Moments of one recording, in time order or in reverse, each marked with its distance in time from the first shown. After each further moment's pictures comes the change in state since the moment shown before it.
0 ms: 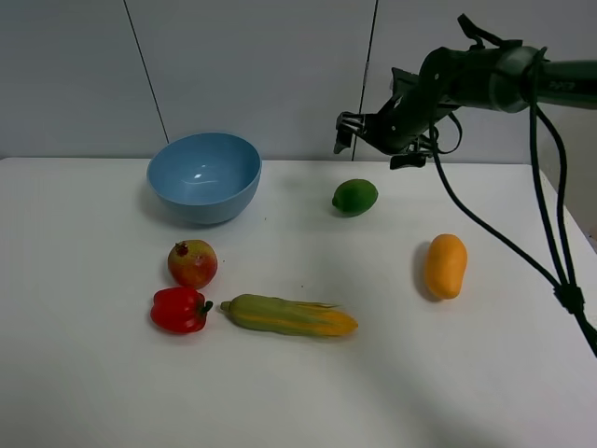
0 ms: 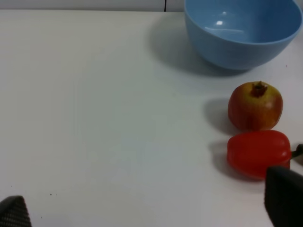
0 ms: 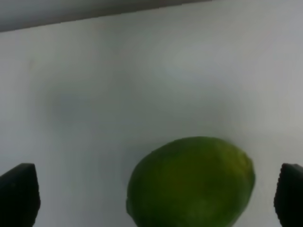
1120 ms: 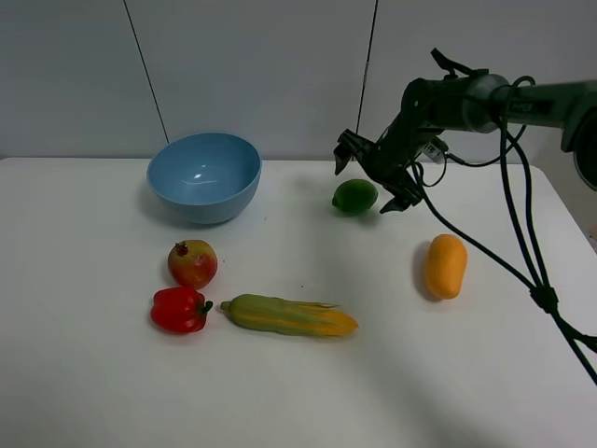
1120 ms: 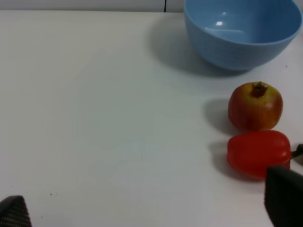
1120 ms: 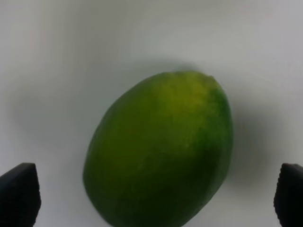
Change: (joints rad) left arm 0.000 0.000 0.000 0.000 0.000 0.000; right arm 0.012 0.096 -0.010 -0.018 0.082 0.507
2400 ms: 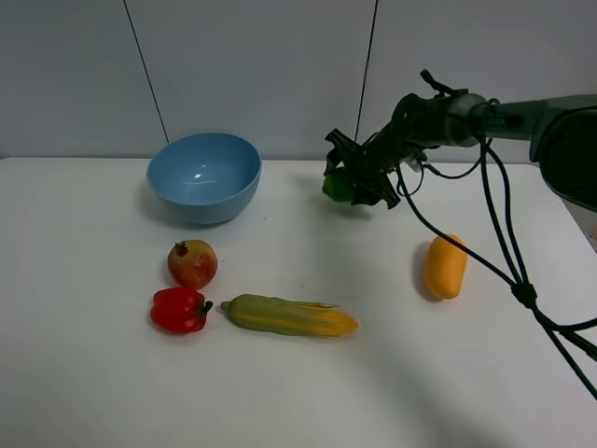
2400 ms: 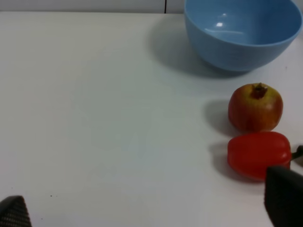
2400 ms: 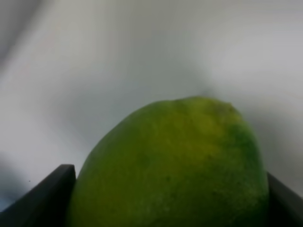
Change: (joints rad) left arm 0.000 0.000 0.000 0.001 -0.004 0.000; right arm 0.000 0.065 -0.071 0.288 -0.141 -0.270
